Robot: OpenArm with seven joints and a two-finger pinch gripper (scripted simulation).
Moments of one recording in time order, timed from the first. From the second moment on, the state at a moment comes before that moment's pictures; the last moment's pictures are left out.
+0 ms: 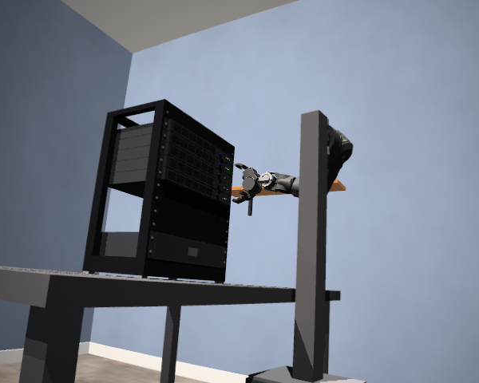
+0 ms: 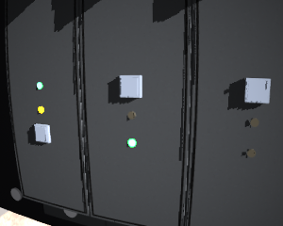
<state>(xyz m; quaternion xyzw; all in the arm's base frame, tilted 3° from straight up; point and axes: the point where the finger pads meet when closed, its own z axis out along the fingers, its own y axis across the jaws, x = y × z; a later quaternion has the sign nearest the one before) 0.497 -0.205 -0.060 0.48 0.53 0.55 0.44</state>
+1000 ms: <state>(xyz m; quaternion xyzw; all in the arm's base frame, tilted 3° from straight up) 0.497 -0.205 -0.060 0.48 0.53 0.55 0.44</state>
